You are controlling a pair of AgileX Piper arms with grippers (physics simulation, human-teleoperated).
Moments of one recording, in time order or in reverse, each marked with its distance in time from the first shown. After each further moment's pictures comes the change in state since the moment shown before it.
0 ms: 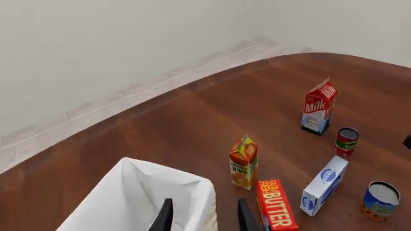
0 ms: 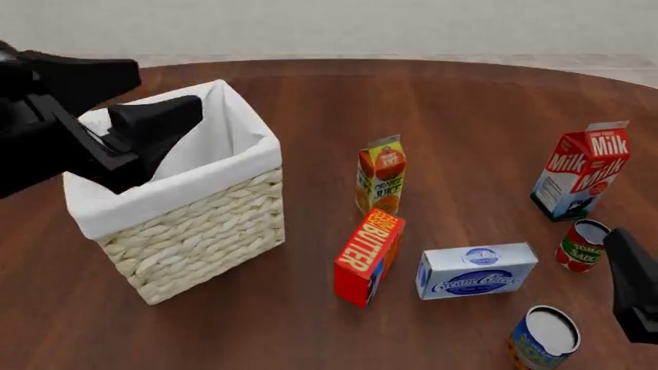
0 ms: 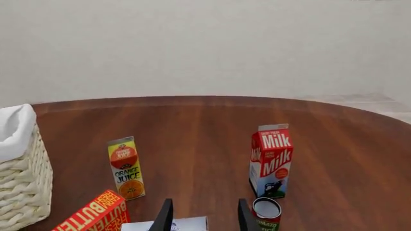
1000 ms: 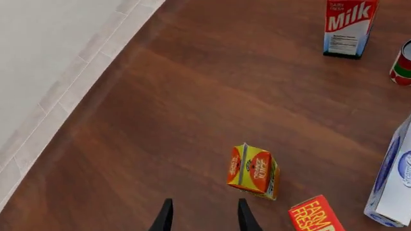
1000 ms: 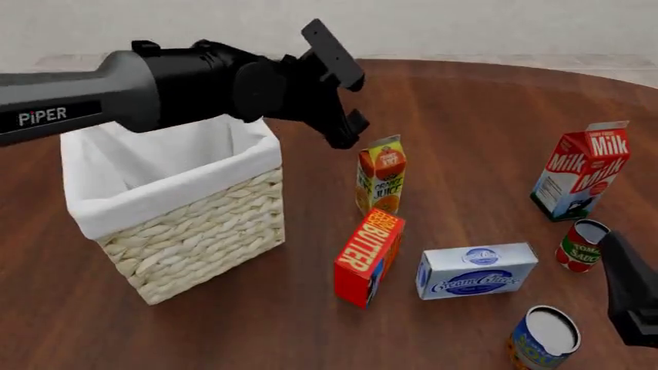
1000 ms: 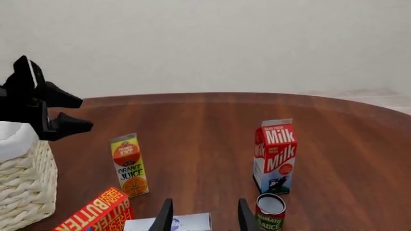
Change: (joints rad) left arm -0.060 1.034 -0.745 0.142 0.339; right arm 0.010 -0.003 0.018 -0.004 0.021
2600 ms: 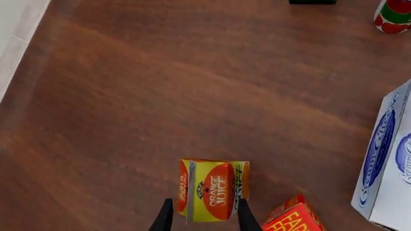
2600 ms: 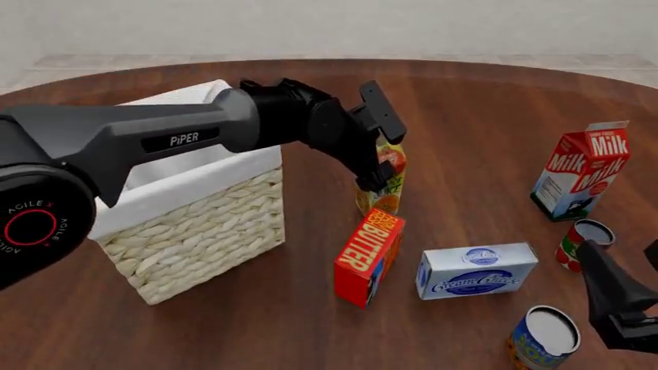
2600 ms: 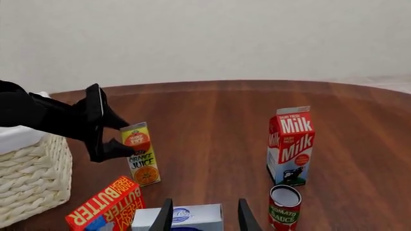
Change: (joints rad) left arm -0.065 0.278 -0.217 0.178 0.058; right arm 0.055 0.056 0.038 -0.049 0.032
